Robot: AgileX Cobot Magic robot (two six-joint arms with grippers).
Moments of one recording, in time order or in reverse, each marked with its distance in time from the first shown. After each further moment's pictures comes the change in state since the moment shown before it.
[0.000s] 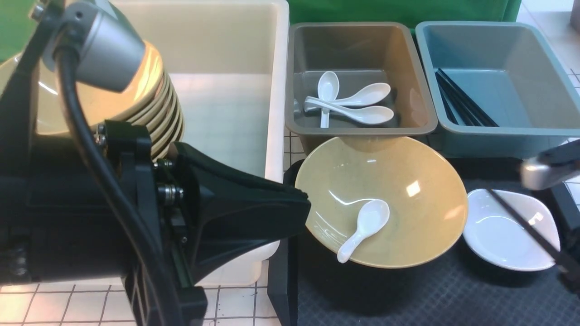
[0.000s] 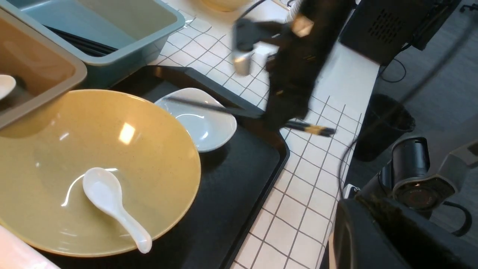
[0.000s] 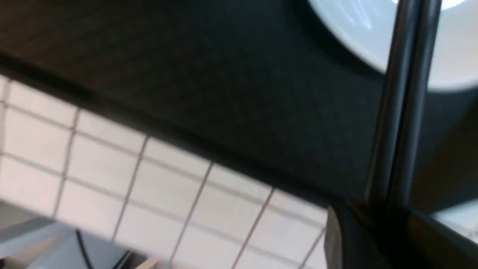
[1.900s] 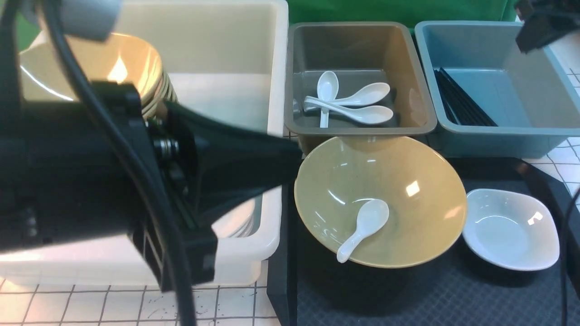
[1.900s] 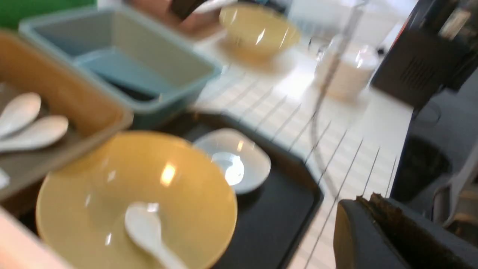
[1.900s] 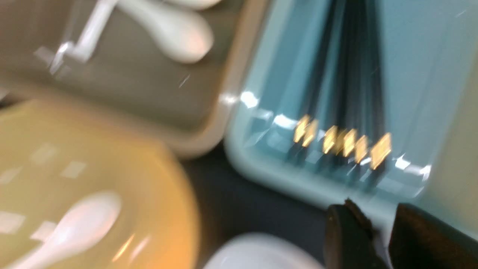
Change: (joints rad) right arm -0.070 0.481 -0.915 0.067 0.050 -0.021; left arm 0.000 0.002 -0.001 0.075 -0.106 -0.060
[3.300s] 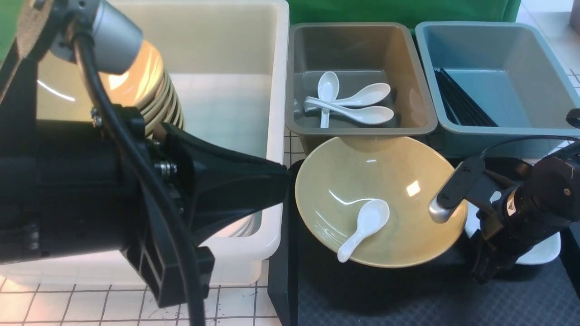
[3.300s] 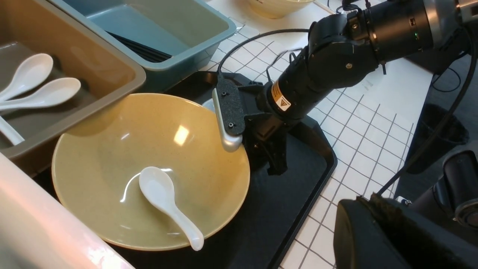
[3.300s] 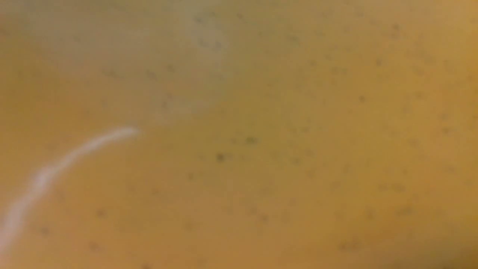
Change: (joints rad) right arm 0.268 -0.102 1.040 -0.302 -0.749 -0.102; left arm 0.000 0.000 0.000 0.071 0.042 -0.052
